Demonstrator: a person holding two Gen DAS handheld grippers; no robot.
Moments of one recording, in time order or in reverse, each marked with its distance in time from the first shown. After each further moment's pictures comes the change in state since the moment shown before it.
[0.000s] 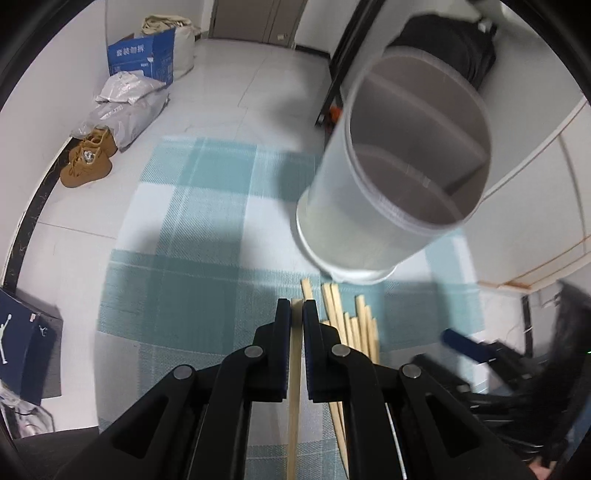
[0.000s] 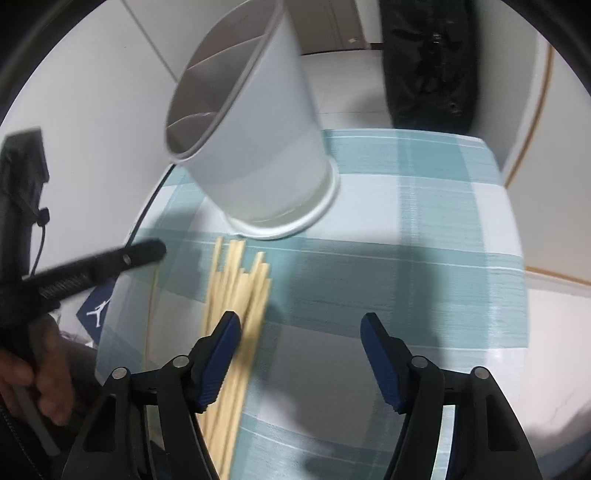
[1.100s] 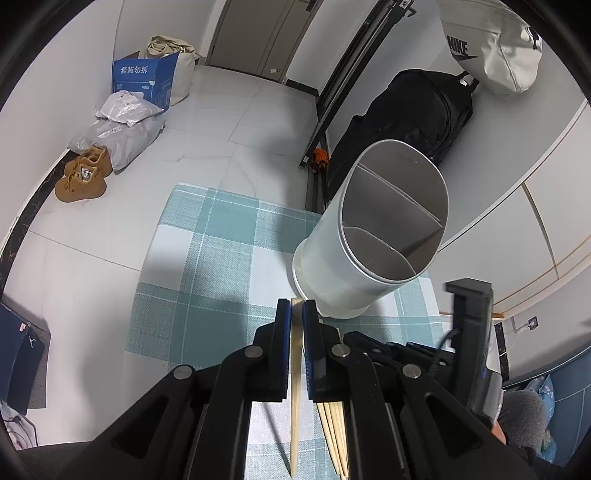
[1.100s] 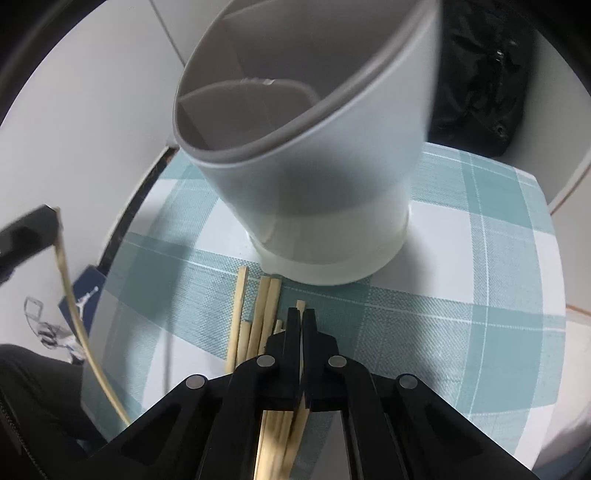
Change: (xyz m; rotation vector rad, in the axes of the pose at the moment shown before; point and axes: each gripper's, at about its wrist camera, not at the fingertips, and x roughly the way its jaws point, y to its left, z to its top) left arm -0.040 0.027 0.012 -0.031 -0.122 -0.121; right arm 0.042 0.039 0.029 -0.050 0.035 -0.062
